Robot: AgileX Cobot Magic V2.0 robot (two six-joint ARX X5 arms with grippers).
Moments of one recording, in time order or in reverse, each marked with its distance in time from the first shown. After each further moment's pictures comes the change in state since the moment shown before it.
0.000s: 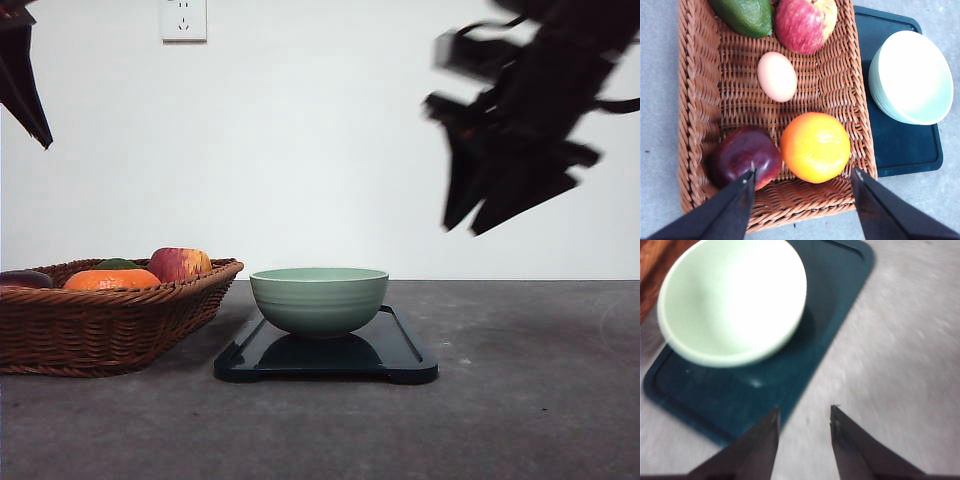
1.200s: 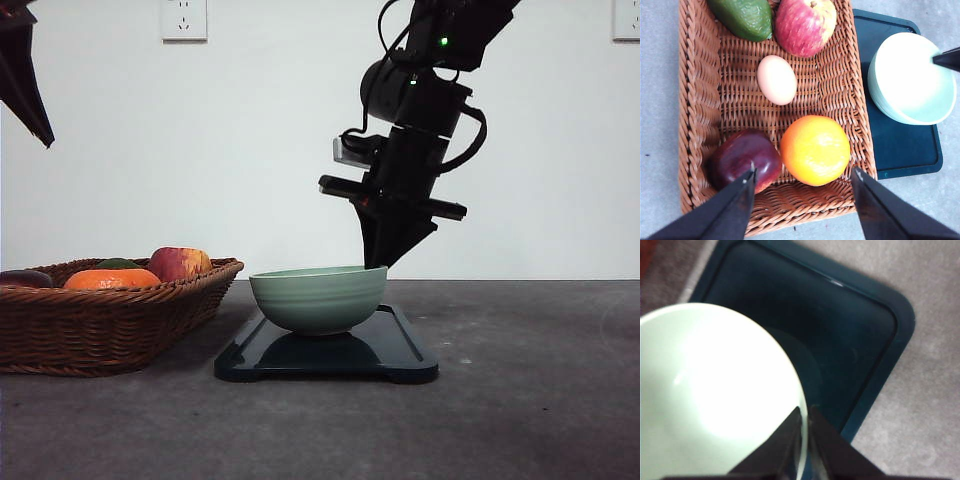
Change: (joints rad) left_arx 0.000 0.000 0.000 0.008 0.000 -0.001; right_arx 0.020 0.780 0.860 -0.388 -0.002 -0.005
